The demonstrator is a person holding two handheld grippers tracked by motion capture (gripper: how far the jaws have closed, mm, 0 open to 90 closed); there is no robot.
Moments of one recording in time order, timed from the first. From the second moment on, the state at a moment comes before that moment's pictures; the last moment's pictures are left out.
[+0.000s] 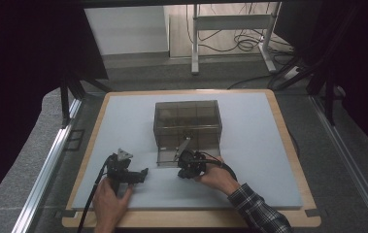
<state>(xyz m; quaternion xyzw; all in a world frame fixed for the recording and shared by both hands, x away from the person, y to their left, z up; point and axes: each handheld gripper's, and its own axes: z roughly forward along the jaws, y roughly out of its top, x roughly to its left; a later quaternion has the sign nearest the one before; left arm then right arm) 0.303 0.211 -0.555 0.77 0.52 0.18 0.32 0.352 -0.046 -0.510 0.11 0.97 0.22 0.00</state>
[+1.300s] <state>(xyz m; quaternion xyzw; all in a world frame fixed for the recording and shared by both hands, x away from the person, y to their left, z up) 0.303 0.212 -0.555 0.77 0.52 0.18 0.32 0.386 -0.067 -0.464 0.15 0.95 0.26 0.05</state>
